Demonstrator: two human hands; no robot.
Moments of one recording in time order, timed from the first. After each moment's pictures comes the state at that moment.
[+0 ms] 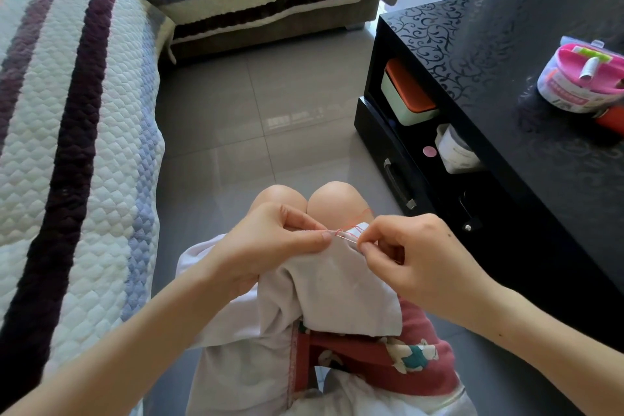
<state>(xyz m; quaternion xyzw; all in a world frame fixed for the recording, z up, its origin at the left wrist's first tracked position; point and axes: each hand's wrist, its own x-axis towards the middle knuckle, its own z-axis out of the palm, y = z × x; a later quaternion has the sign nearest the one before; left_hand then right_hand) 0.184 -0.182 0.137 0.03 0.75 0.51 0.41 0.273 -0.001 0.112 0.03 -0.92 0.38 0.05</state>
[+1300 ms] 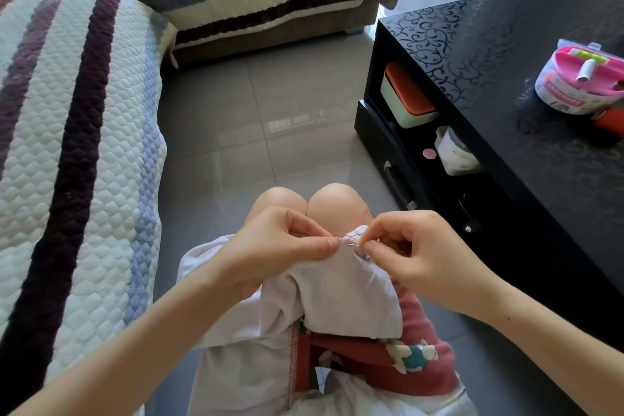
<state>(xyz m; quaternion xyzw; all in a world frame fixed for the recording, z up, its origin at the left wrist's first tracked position) 0.189 -0.178 0.137 0.05 0.77 0.50 0.40 0.272 0.002 0.122 0.00 -0.86 0.51 0.00</state>
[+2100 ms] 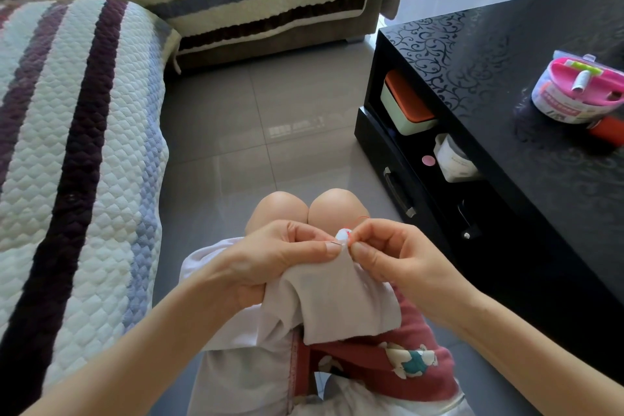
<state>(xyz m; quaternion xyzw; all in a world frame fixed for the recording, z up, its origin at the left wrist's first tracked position) 0.187 -0.183 0.130 0.00 0.60 0.60 0.53 0.273 -0.011 0.108 -0.06 -0.65 0.75 -0.09</state>
